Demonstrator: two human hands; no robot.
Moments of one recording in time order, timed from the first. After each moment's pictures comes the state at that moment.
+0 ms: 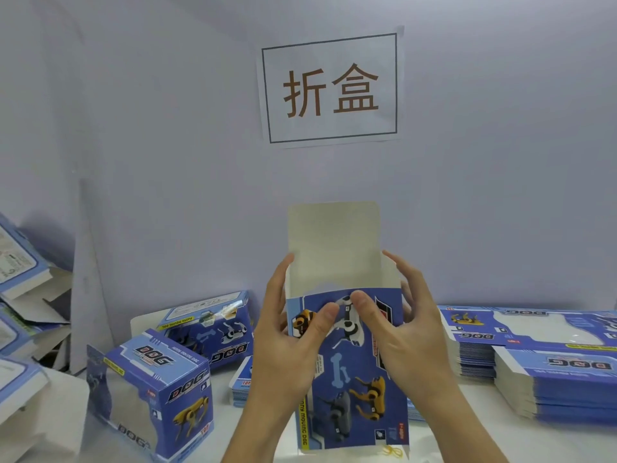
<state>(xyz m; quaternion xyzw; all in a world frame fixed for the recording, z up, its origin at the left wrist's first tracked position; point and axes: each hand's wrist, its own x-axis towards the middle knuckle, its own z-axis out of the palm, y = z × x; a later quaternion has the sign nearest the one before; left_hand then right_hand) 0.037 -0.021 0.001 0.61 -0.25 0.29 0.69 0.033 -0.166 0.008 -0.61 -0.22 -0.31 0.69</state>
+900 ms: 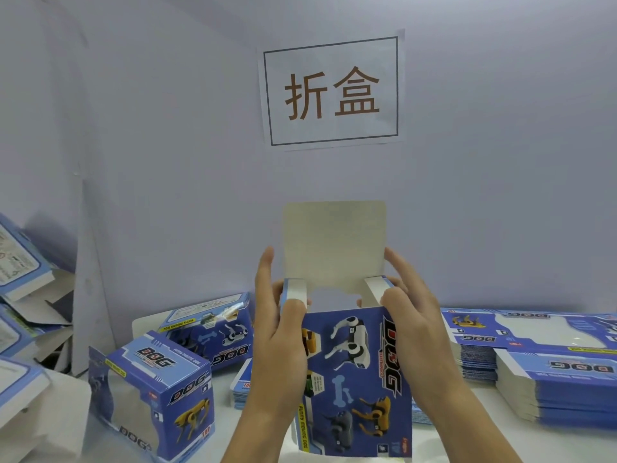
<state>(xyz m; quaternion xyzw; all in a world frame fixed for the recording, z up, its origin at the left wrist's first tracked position) 0.022 -0.023 0.018 0.59 -0.19 0.29 0.73 0.023 -0.165 0.027 -0.64 -0.18 -0.25 0.70</state>
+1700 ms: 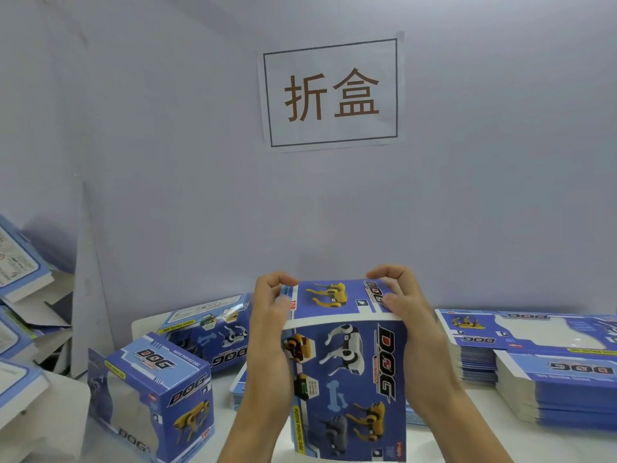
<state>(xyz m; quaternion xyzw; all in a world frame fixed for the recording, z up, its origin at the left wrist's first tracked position) 0.007 -0.019 0.038 0.56 -0.13 0.21 0.79 0.020 -0.168 0.017 -0.55 -0.25 -0.15 0.79</state>
